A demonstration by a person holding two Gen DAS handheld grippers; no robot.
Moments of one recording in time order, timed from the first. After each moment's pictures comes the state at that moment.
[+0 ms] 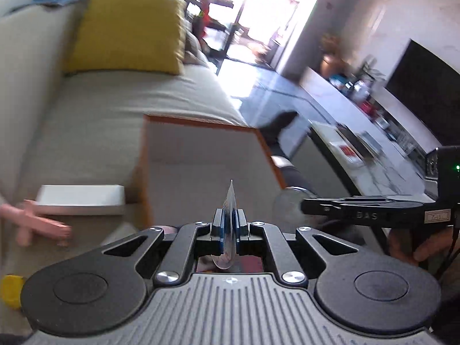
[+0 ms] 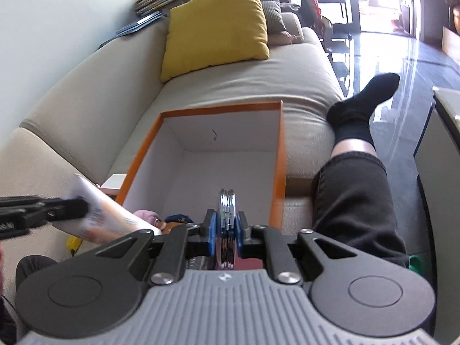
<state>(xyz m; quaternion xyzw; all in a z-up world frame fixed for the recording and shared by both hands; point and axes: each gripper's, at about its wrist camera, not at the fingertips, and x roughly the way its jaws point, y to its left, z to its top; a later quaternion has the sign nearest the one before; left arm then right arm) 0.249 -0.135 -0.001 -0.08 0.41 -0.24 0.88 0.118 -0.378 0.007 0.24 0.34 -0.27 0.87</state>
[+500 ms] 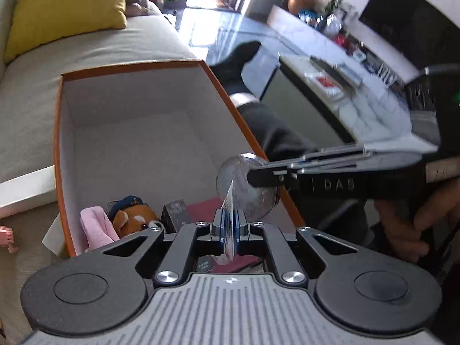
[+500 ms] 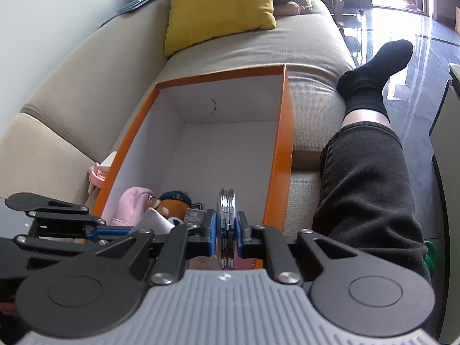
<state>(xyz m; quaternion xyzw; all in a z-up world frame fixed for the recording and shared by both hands) 0.250 -0.208 -0.034 0.01 0.48 -0.31 0.82 0.103 -0.387 0.013 0.27 0.37 -0.24 0.86</state>
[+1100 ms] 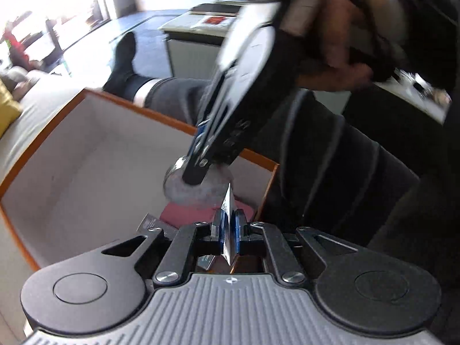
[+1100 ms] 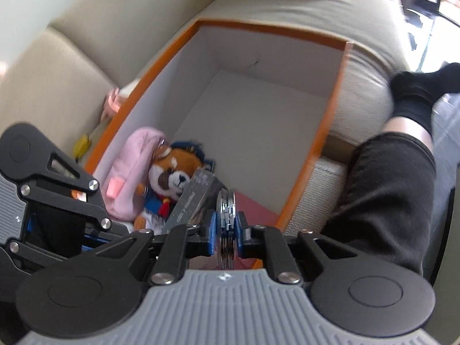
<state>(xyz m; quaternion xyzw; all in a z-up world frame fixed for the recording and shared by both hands) 0.216 -0.249 -0.043 0.28 0.40 -0.49 0.72 0.137 -0.403 0.002 0.20 0.50 -0.12 0.83</state>
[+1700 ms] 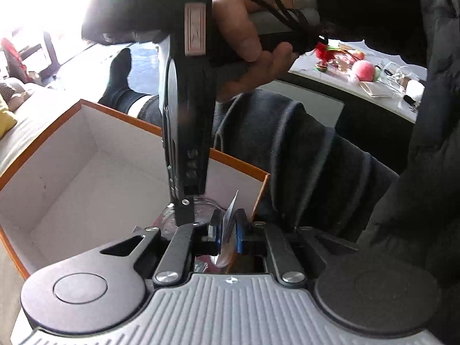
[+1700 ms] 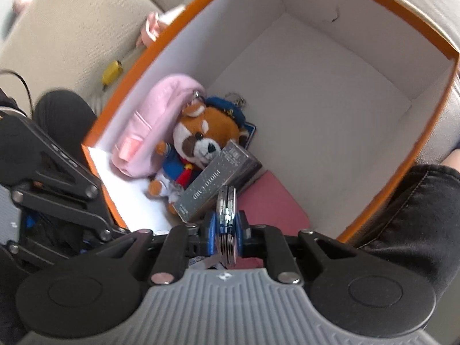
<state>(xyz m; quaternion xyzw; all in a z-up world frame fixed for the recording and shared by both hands) 0.208 -0.240 -0.049 0.24 0.37 -0.50 0.74 0.202 -0.416 -0.027 0.18 0.62 0.00 0.76</state>
